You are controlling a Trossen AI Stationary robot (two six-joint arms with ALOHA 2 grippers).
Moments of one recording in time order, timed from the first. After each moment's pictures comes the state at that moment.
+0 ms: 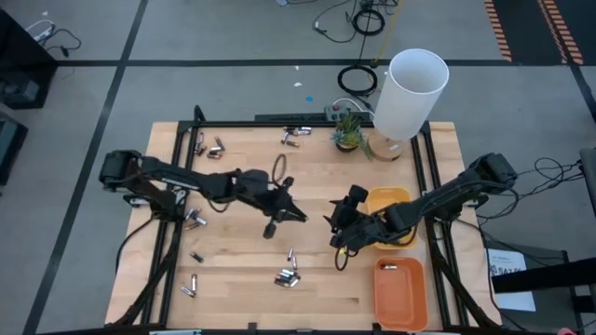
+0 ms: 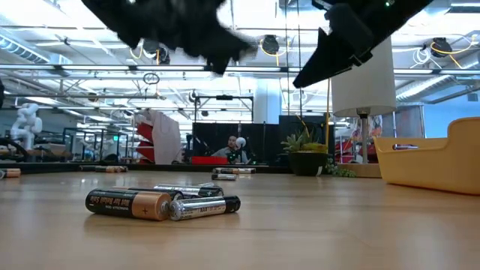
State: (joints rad) left arm -0.02 1.52 0.84 0.36 0.34 0.08; right arm 0.39 1.51 0.93 -0.27 0.78 0.38
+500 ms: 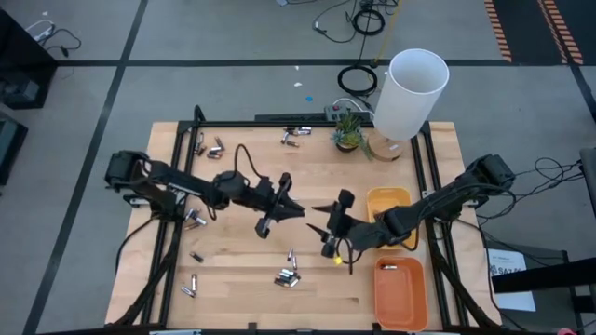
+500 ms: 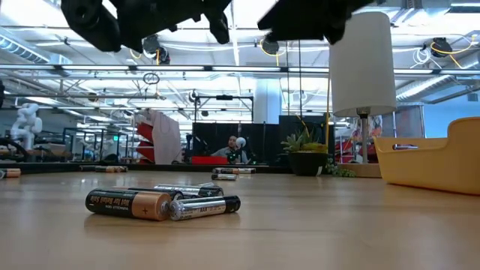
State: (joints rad) left arm -0.05 1.59 0.70 1.16 0.33 -0.21; right arm 0.42 1.54 0.92 0.22 0.76 0.16
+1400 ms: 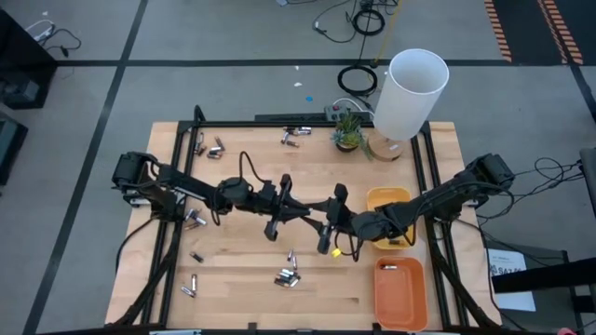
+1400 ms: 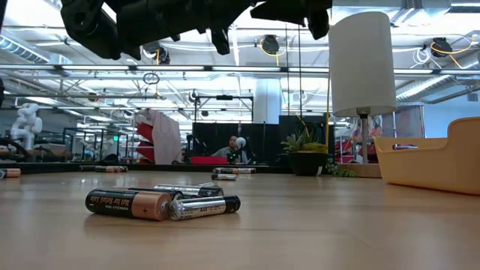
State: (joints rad) left arm -0.08 1.65 0.70 1.19 0.17 -0.14; right arm 0.37 1.54 0.93 0.42 0.68 0.17
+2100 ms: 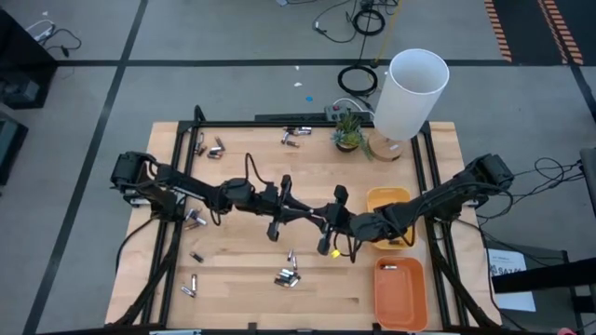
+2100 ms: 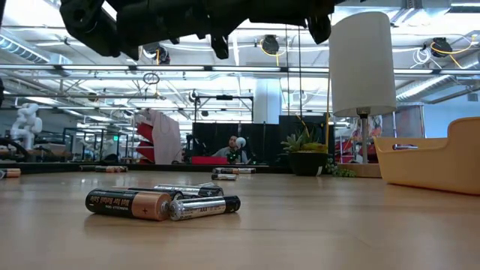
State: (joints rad) left arm -0.08 1.64 0.70 1.07 0.15 -0.12; right arm 0.37 1.54 0.92 0.39 0.68 0.17
